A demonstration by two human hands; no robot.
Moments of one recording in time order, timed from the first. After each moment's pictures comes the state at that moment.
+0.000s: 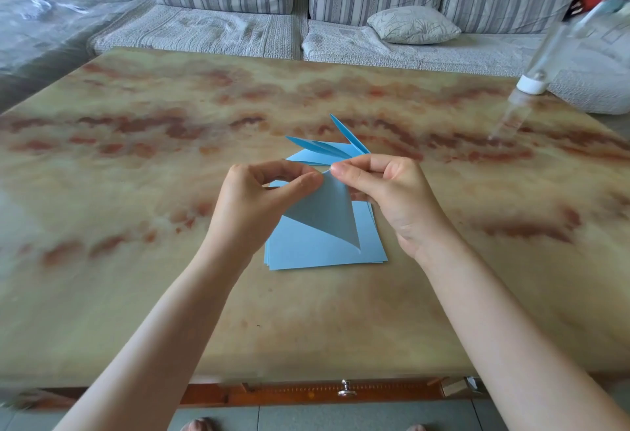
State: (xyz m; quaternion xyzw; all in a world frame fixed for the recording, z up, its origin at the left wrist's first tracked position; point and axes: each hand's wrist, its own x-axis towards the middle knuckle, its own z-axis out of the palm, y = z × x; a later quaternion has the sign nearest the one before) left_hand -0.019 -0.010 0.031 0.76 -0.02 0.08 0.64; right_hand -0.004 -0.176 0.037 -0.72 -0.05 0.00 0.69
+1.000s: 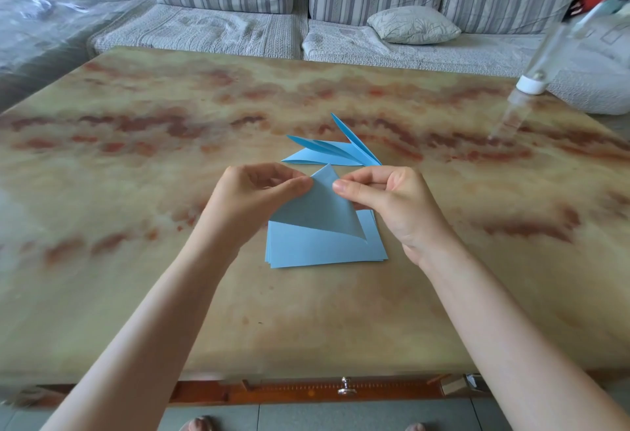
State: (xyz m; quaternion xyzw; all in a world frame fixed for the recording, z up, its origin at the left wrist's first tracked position) left_hand -0.016 0.001 0.032 0.79 0.01 0.02 0.62; right_hand -0.010 -0.178 0.031 -0.75 -0.03 0.00 0.66
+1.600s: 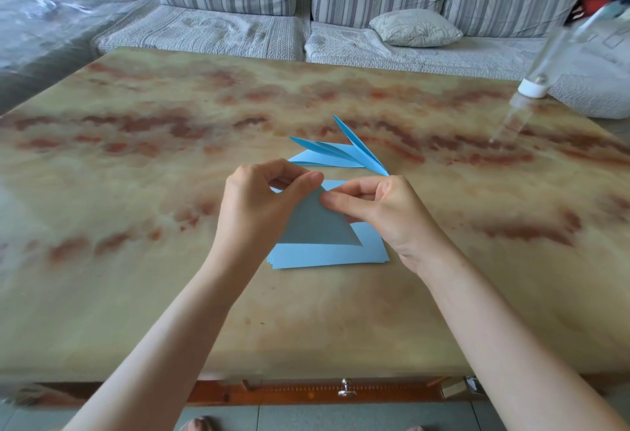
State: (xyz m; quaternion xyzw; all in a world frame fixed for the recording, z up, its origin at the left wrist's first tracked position) left_hand -0.021 -0.012 0.028 0.83 -0.02 0.17 0.53; right_hand -0.016 -0.171 0.031 -0.75 -0.05 0.06 0.65
